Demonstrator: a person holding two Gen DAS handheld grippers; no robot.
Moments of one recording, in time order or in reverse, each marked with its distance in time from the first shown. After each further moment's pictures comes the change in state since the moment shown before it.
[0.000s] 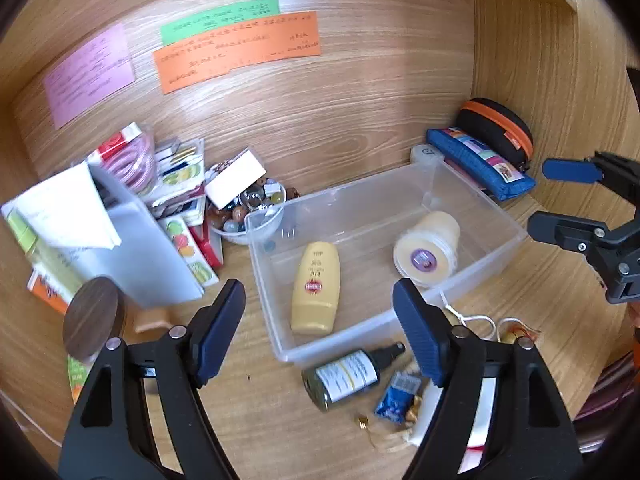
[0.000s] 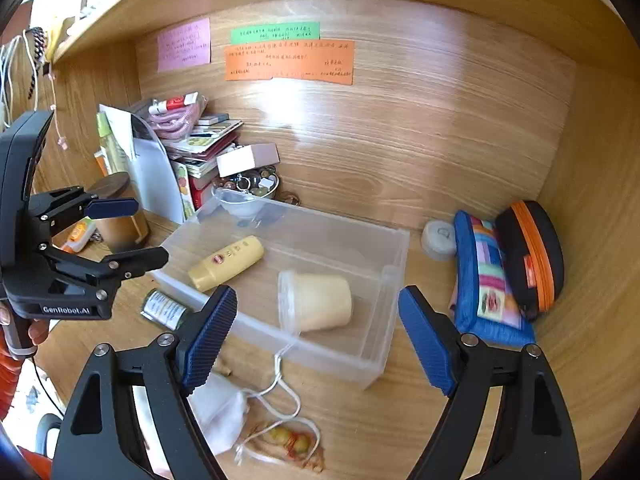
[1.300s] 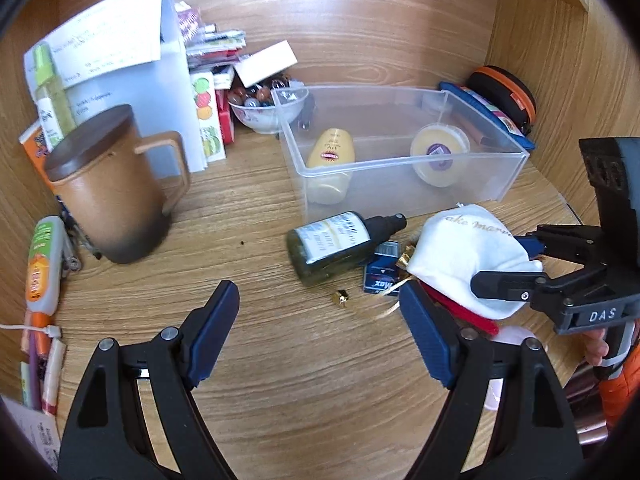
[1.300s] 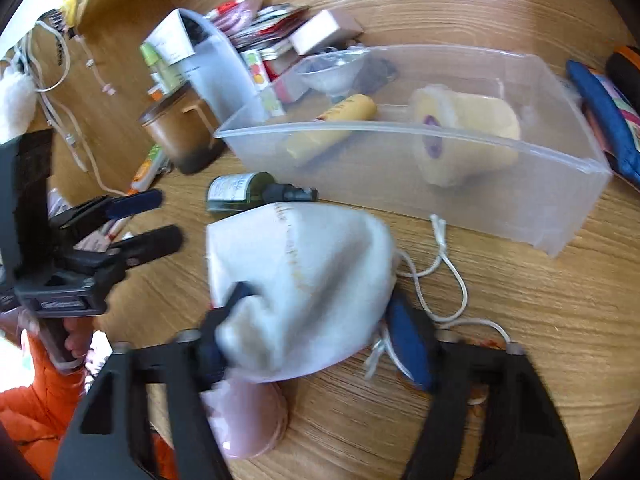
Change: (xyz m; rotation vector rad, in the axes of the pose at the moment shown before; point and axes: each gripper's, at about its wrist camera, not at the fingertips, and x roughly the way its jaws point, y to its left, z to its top) left arm 0.006 0.027 -0.100 -0.141 0.110 -0.079; right arm 0.068 0.062 -0.092 0.133 0.228 0.364
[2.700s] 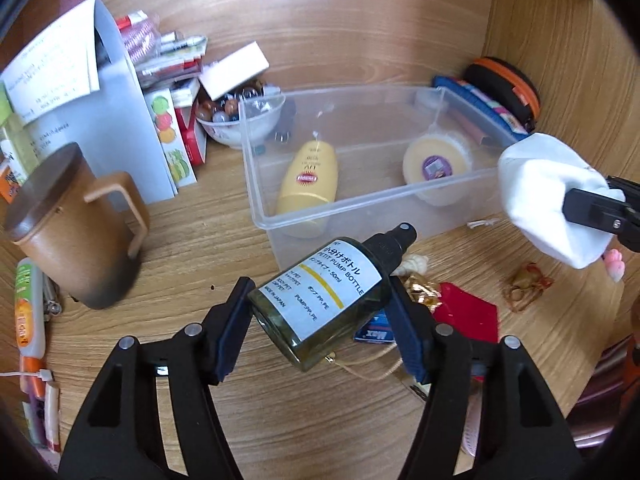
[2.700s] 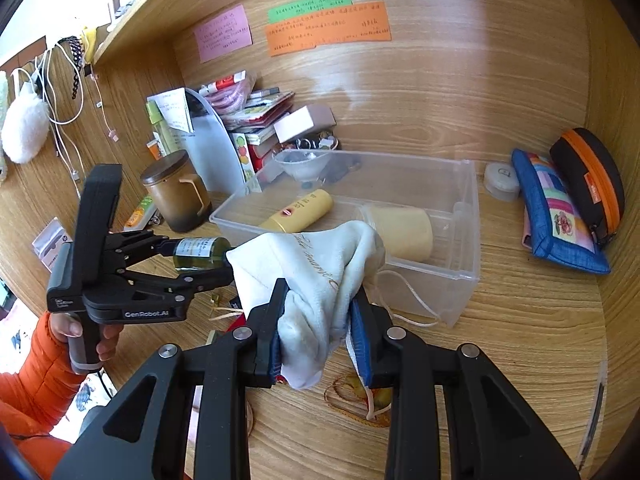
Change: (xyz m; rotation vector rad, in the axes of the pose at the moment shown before) left arm 0.019 -0.022 0.031 0.052 0.005 -0.002; right arm -0.082 -0.001 0.020 -0.065 -0.210 -0.146
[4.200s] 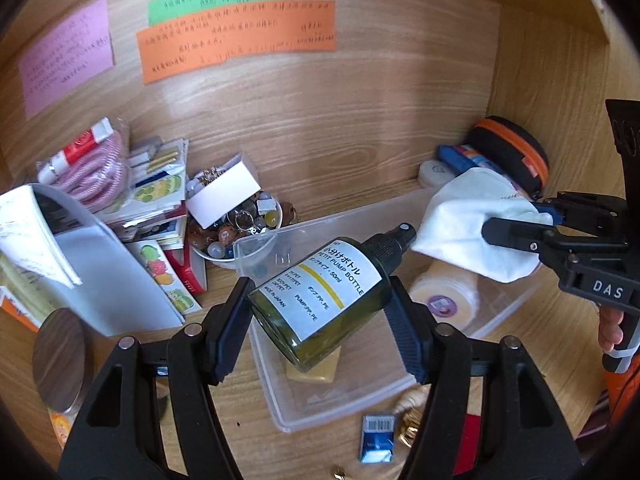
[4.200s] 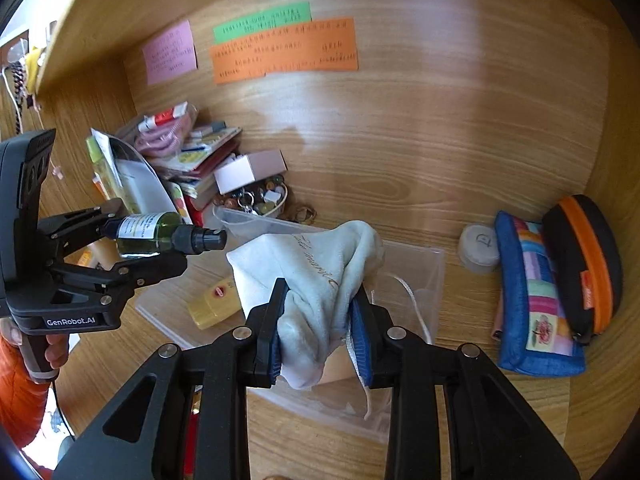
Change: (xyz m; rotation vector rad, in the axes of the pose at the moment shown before) left arm 0.011 -0.003 0.099 0.054 -0.095 0.011; right arm 0.055 -0.046 0.083 -0.028 -0.008 -0.099
